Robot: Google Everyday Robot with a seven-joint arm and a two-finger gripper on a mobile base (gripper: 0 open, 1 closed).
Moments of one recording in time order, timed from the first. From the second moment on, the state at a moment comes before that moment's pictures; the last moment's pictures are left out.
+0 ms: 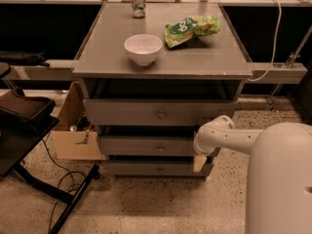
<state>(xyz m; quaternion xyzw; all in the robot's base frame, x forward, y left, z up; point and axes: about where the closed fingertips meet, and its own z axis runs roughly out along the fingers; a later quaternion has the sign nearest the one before) 0.665 -0.189 0.410 -0.67 0.72 -0.07 0.15</state>
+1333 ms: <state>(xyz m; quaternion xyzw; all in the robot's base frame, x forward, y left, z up) 0.646 -0.192 0.412 -0.69 0.72 -0.05 0.09</state>
